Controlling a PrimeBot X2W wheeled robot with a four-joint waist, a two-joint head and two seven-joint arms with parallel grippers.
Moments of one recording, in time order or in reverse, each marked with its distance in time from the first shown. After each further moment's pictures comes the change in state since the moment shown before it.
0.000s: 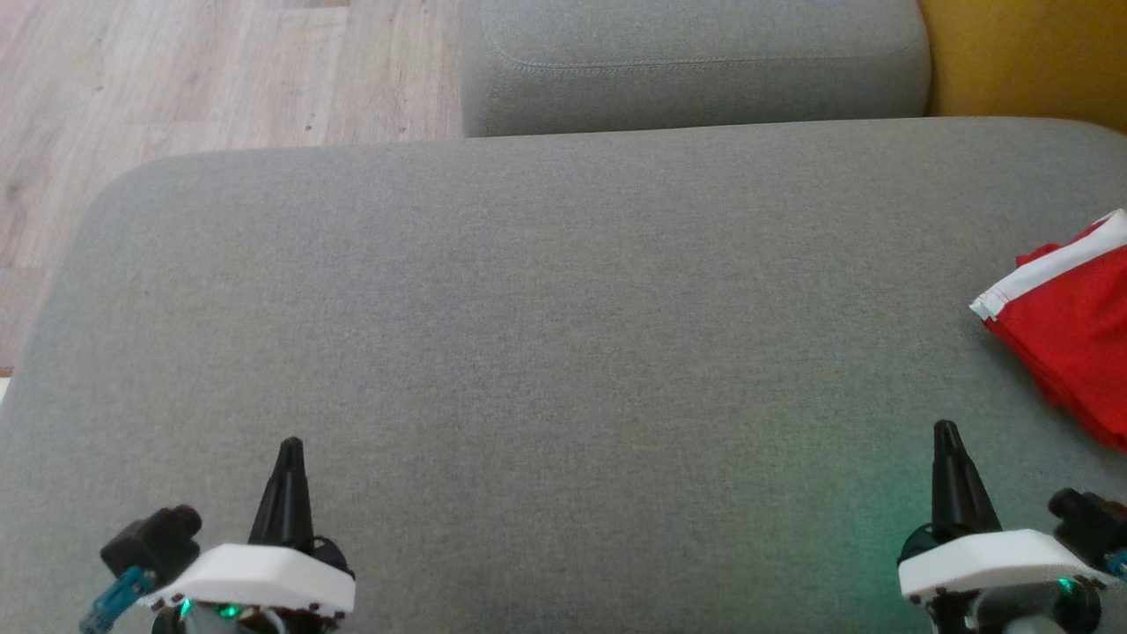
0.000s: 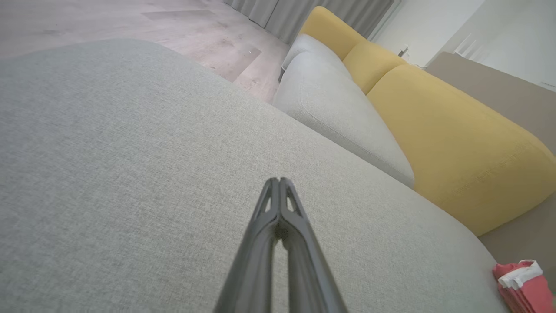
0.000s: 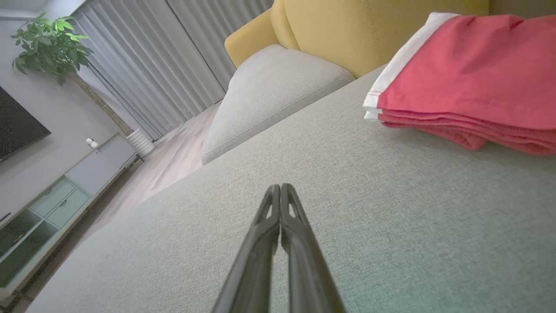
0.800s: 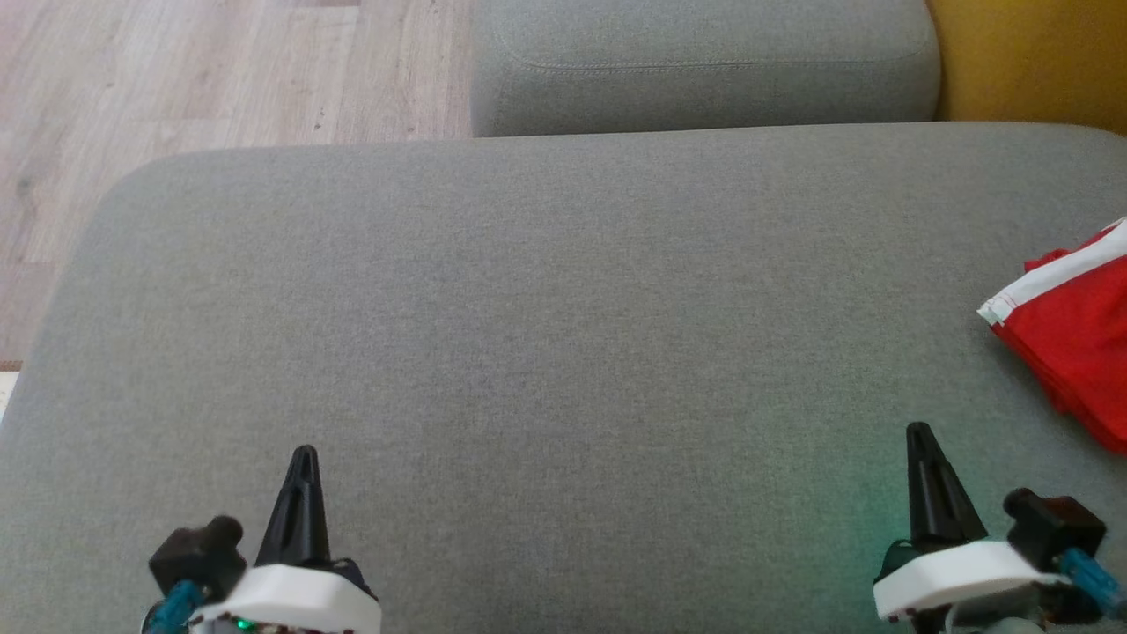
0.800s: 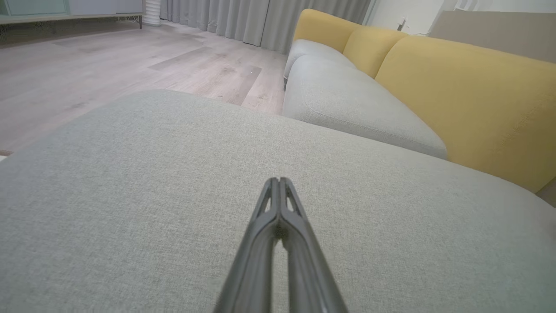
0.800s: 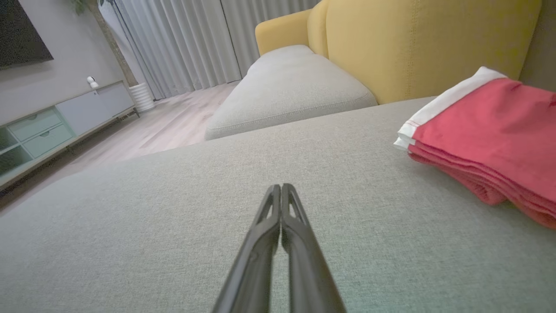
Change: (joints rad) left arm 0.041 -0.007 -0.030 -0.033 0.291 0.044 -0.056; right arm 0.011 0.000 0.023 0.002 -0.295 0.000 -0.067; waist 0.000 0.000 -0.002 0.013
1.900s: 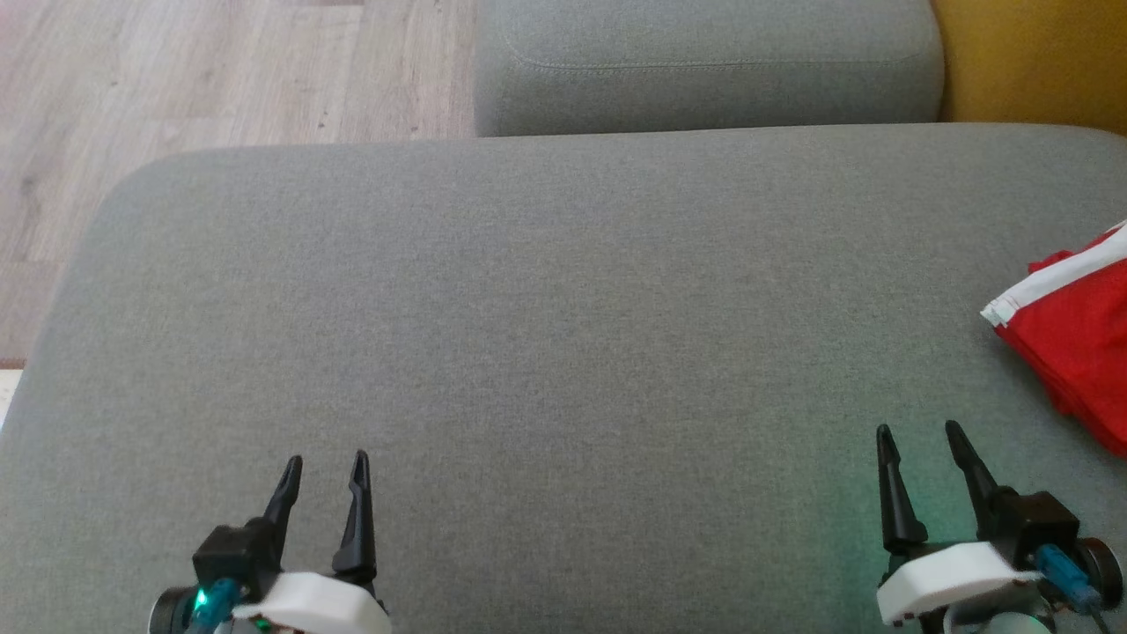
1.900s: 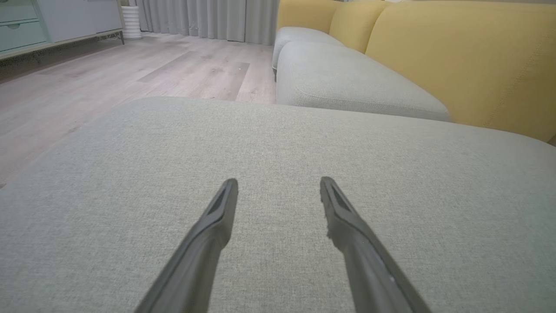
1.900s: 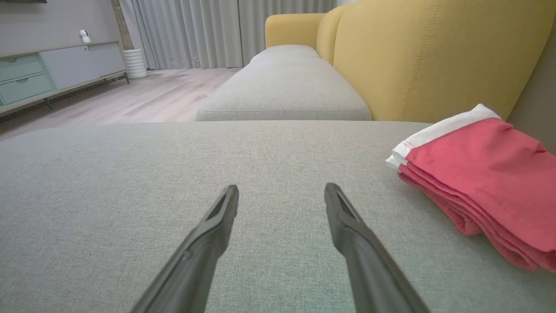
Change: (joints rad) left arm -0.030 -0.001 -0.002 0.102 0.151 -0.045 -0.031; right arm -0.025 -0.001 -0.052 0.054 -0.220 0.000 -0.041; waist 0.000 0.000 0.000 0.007
